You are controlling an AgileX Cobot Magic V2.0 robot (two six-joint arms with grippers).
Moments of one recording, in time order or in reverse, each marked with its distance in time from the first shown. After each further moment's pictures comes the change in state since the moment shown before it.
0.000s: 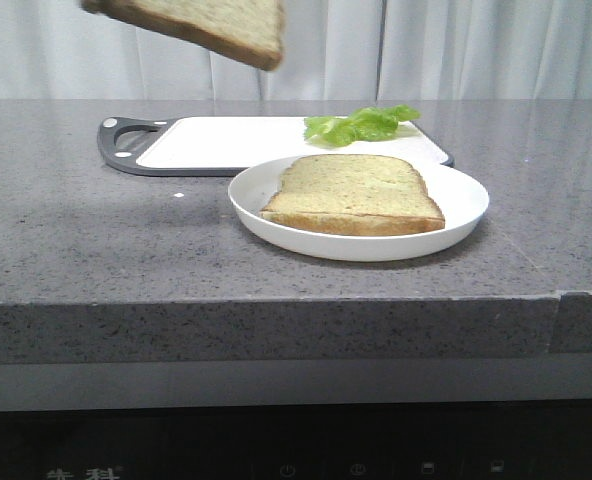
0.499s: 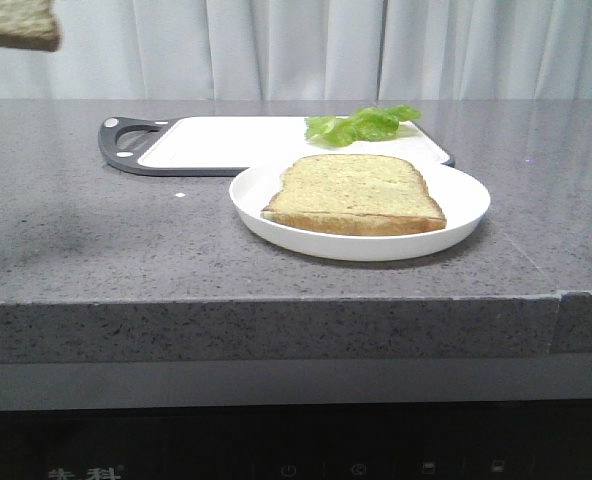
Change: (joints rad) left arm 0.228 -0.547 0.445 0.017 -0.114 -0.062; right arm 0.035 0.711 -0.400 0.000 0.026 -0.111
